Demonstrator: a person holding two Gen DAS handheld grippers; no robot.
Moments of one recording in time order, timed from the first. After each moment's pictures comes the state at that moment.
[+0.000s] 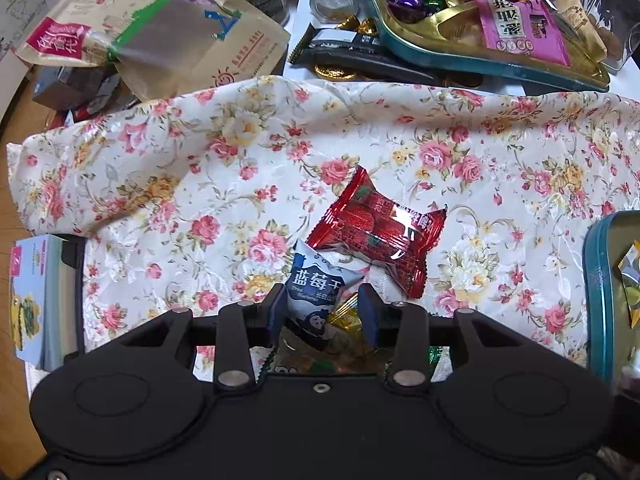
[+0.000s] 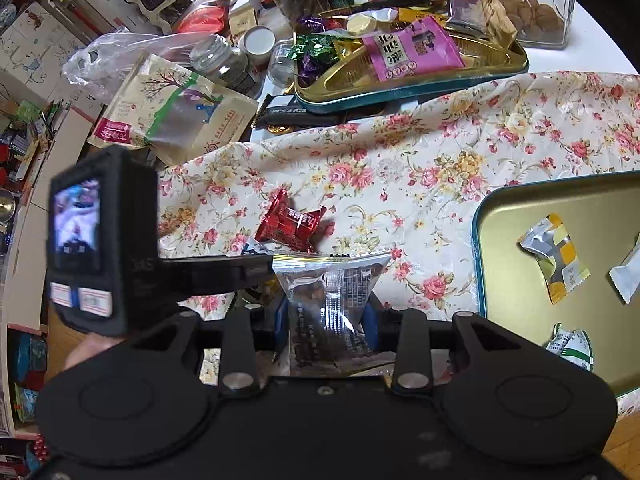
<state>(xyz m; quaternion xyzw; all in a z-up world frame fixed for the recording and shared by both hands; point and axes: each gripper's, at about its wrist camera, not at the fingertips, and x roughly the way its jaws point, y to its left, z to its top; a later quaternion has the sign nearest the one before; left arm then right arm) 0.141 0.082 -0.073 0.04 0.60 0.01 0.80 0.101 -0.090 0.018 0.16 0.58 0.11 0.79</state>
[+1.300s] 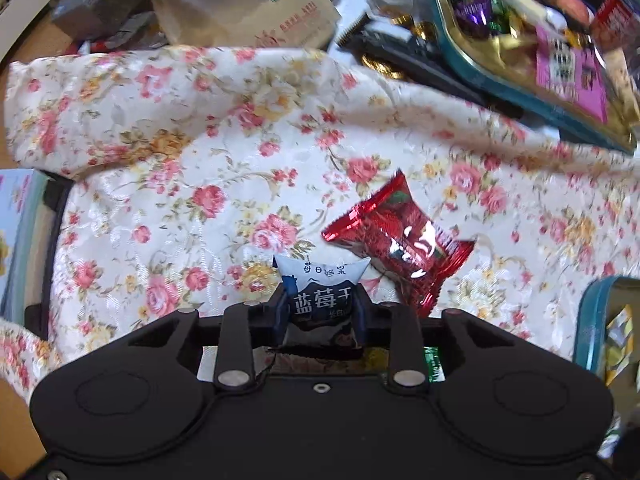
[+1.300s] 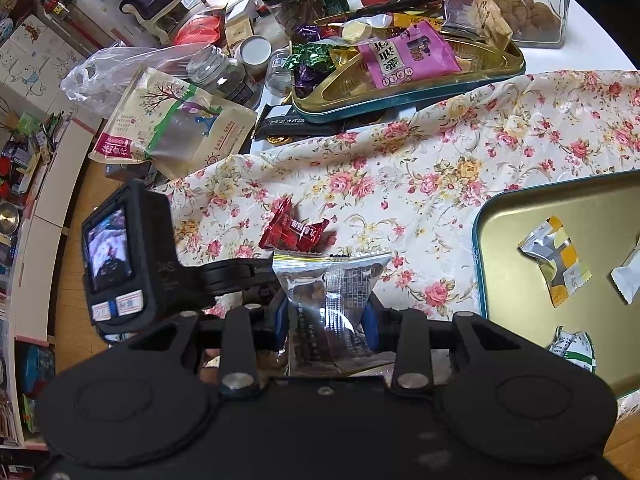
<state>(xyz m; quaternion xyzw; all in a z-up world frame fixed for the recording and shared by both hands) 0.135 0.112 -0.081 -0.07 0.60 0.06 0.79 0.107 -0.091 0.021 0.17 0.57 0.10 0.79</state>
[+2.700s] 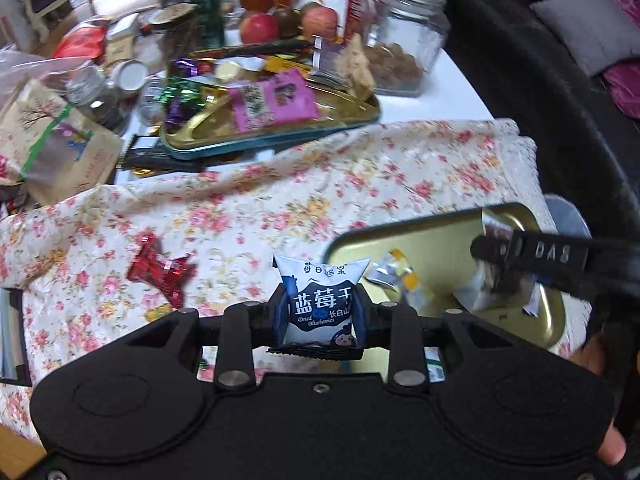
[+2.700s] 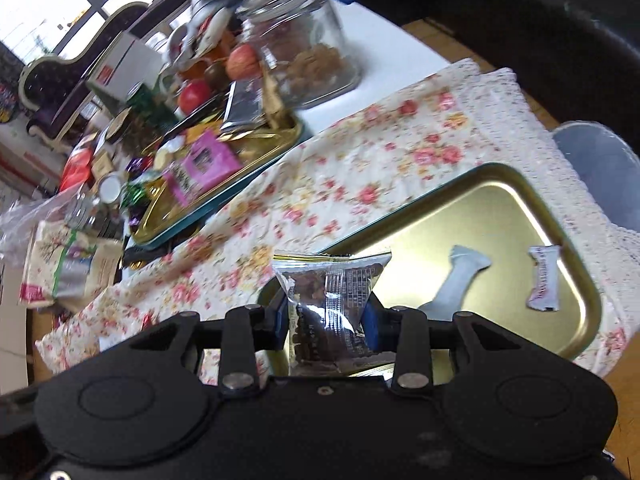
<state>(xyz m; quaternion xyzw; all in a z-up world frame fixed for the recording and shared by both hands) 0.080 -0.081 0.034 0.04 0.55 -0.14 0.82 0.084 -0.292 0.025 0.25 0.51 -0.09 0.82</state>
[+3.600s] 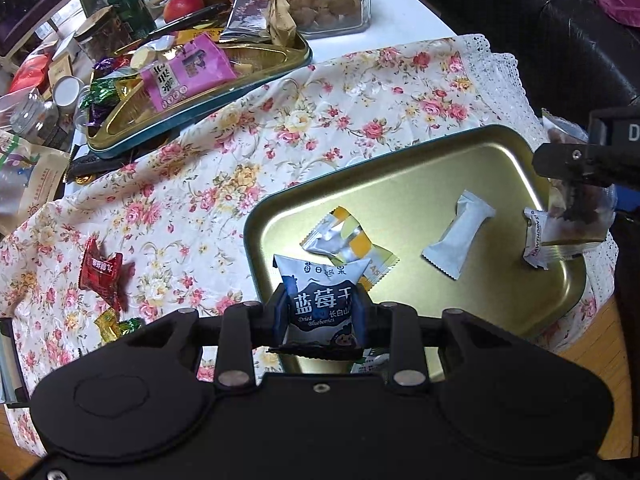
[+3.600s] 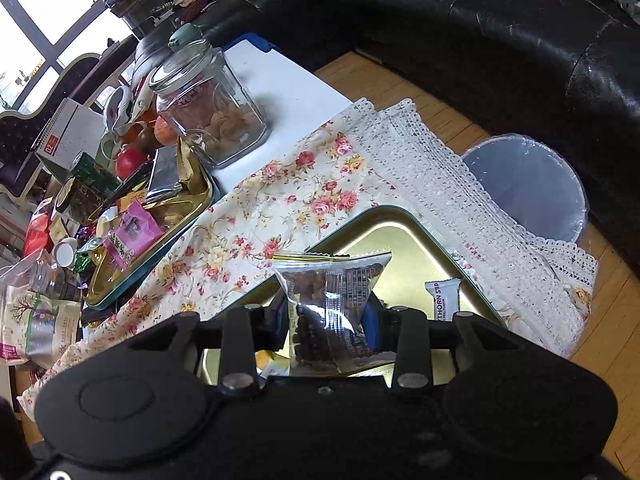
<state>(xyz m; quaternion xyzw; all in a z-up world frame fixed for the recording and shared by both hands) 0.068 -0.166 -0.017 0.13 0.57 -0.14 0.80 0.057 -0.359 0.027 0.26 0.47 -0.17 0.82</state>
